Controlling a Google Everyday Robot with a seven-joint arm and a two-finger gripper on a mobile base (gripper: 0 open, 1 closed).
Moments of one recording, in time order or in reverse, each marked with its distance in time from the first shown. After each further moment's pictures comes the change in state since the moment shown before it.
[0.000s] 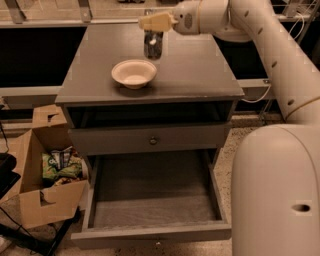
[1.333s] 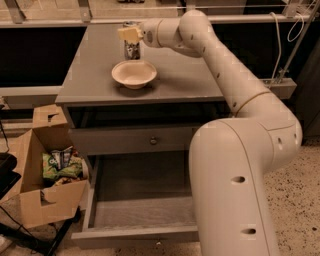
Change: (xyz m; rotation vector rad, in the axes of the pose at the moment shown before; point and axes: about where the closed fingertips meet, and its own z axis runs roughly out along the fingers) arm 0.033 -0.089 0.115 0.249 -0.039 -0.061
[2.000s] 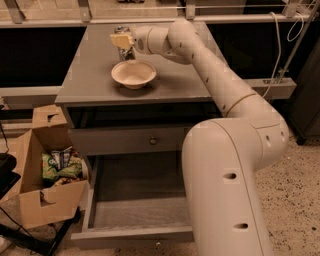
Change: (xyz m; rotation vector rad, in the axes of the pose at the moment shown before) arm 0.028 0.013 0.039 -0.010 0.009 0.007
